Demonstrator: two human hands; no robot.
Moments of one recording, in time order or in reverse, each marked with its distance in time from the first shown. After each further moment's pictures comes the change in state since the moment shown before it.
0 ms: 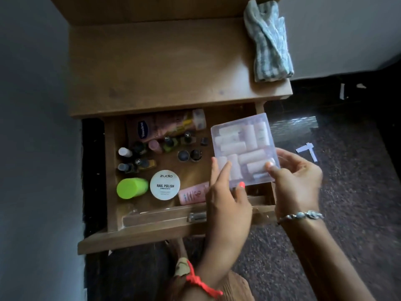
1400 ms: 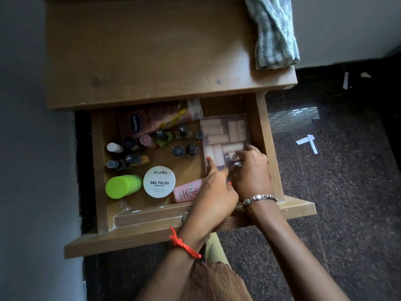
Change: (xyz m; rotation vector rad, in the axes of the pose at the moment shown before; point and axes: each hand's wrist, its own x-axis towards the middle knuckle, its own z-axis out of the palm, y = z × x) left_hand 0.041 -0.006 -0.010 0.450 -0.412 -0.140; right_hand 0.018 0.024 0.045 -0.865 -0.304 -0.308
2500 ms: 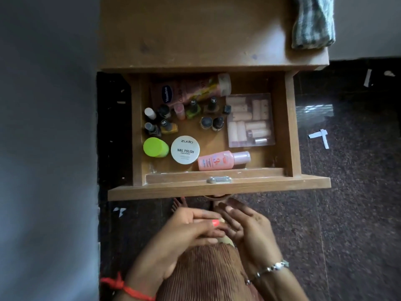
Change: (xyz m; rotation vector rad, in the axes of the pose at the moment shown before) left_hand -0.112 -0.096 -0.016 -0.807 -0.180 -0.320; right_hand -0.140 -0.003 0.031 1.453 -0.343 0.764
